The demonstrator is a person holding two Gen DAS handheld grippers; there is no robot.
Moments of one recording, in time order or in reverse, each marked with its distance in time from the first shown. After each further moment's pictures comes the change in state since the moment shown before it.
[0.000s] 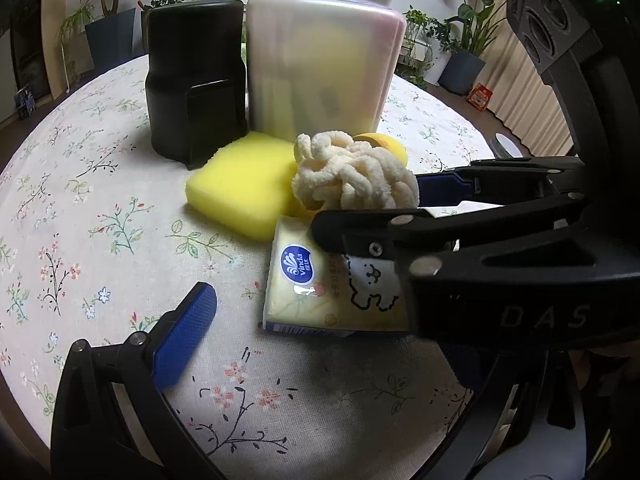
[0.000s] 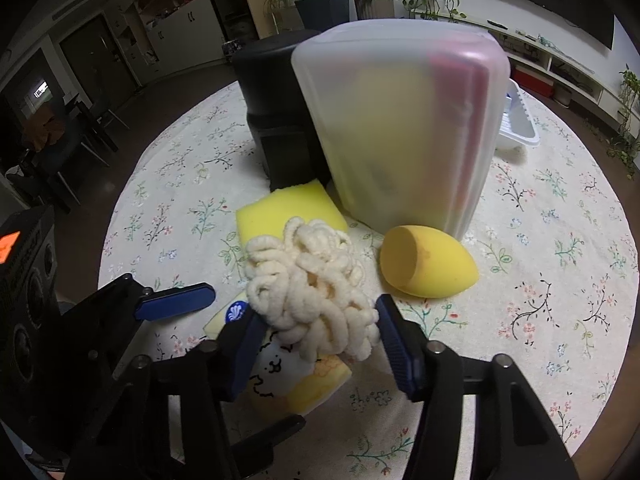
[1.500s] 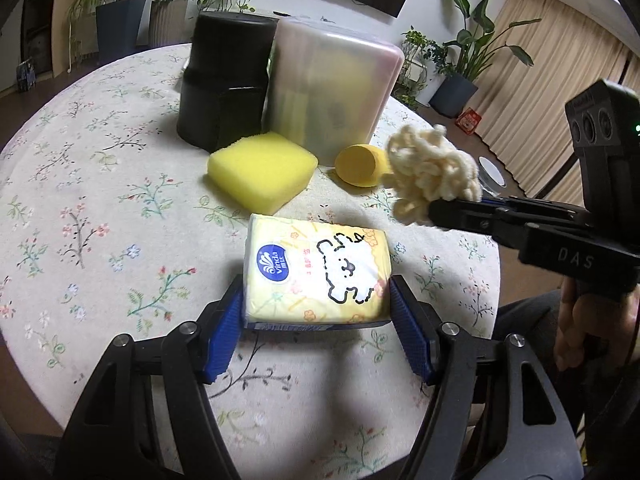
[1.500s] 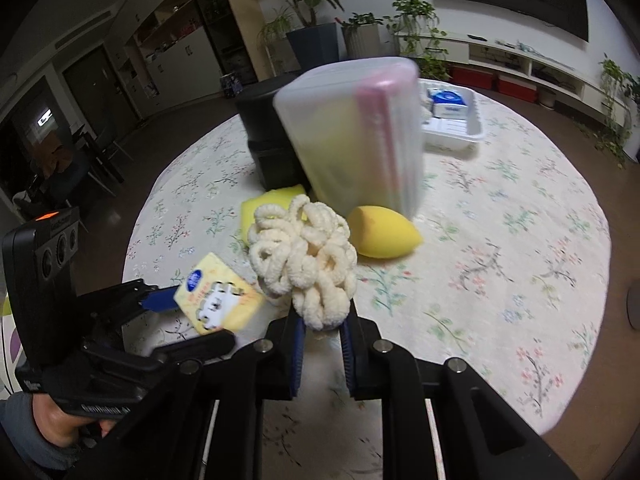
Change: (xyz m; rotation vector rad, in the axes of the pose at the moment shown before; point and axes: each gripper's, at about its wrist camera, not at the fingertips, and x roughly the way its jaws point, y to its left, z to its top) left arm -0.047 0.024 -0.032 -0.091 -0.047 -0.088; right arm -0.060 -0.022 -0.041 0.060 -0.120 0.011
